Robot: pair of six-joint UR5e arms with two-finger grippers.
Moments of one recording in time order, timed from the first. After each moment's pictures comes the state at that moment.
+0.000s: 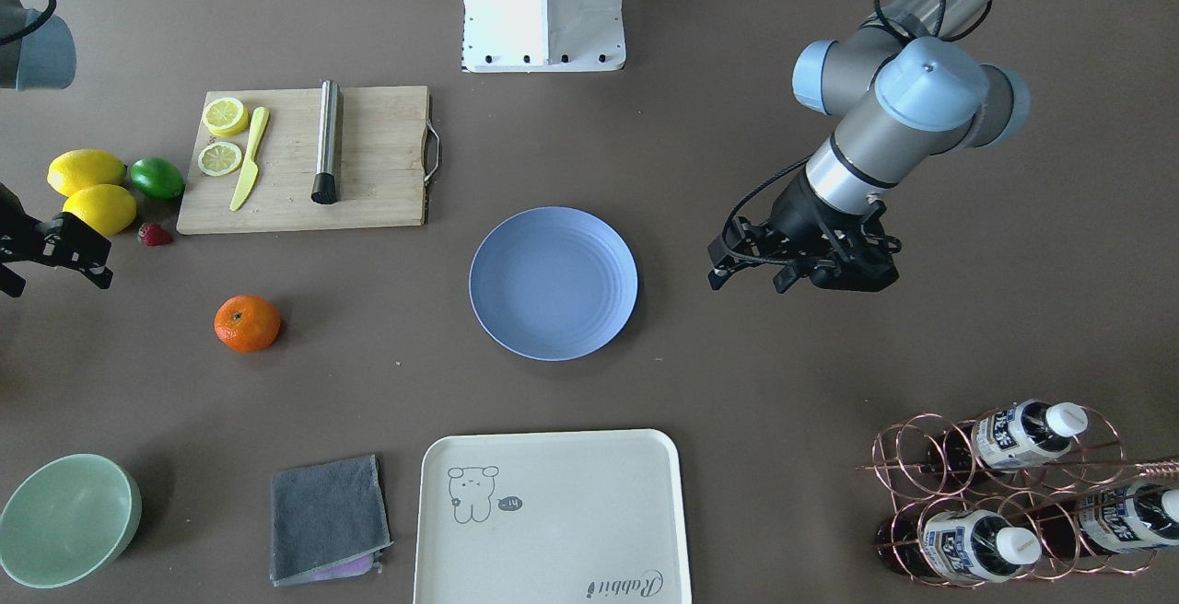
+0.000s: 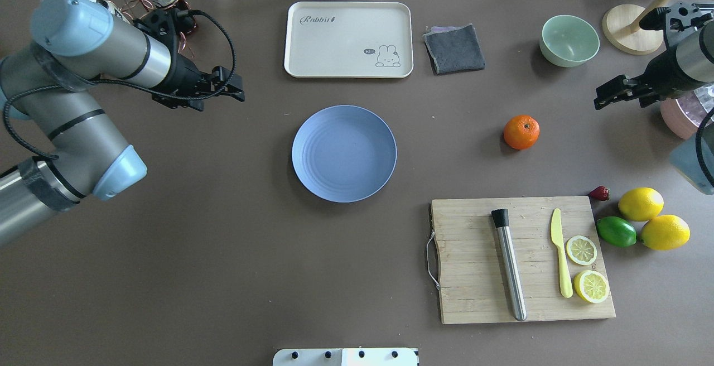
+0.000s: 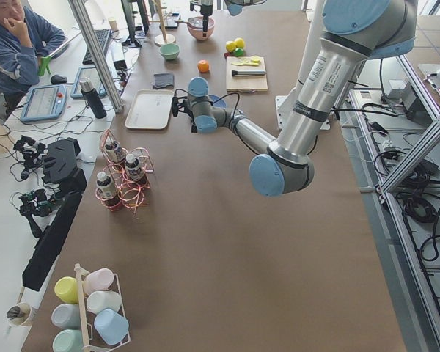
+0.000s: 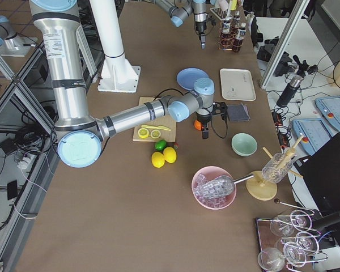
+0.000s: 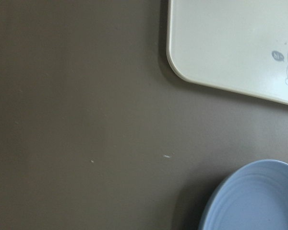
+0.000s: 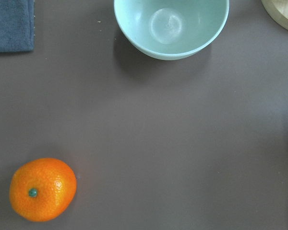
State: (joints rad) left arm -0.89 -2.01 -1.65 -2.03 -2.15 -1.15; right arm 1.09 -1.42 1.76 -1.35 2.18 0.65
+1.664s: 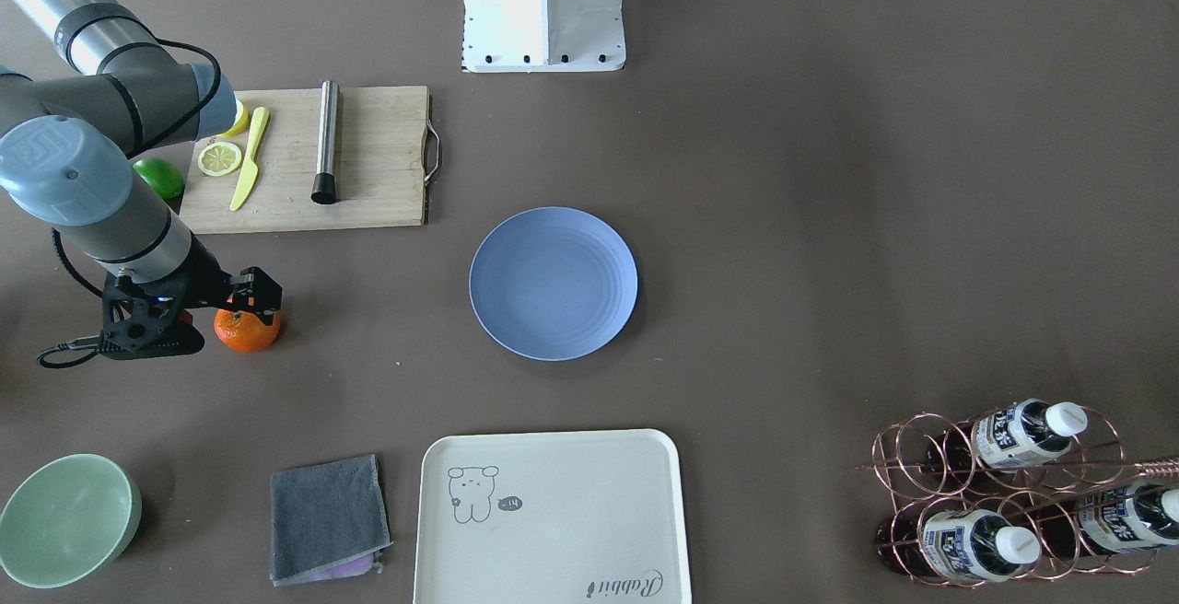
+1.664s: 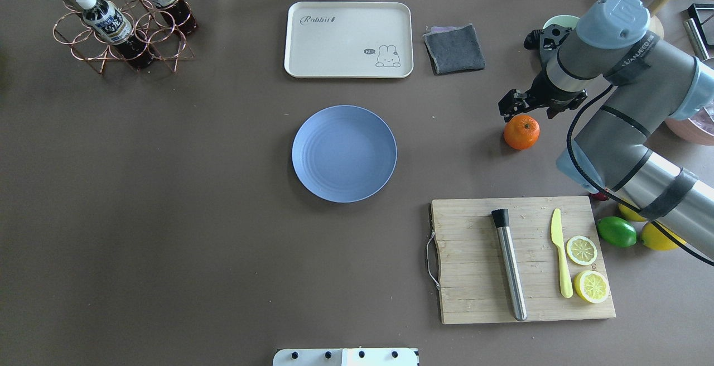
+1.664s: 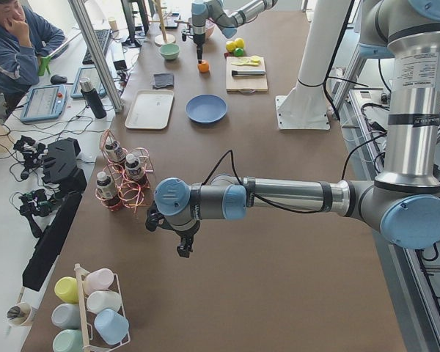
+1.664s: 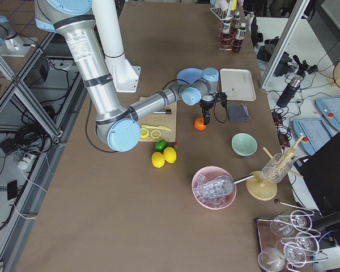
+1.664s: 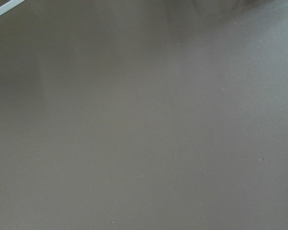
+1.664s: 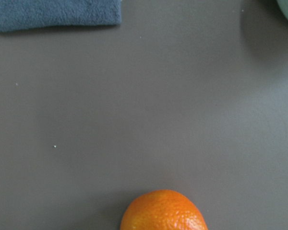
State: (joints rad) left arm -1.57 -1.56 -1.61 -1.49 -2.49 0.19; right arm 0.88 -1.19 1.56 -1.36 2.08 0.80
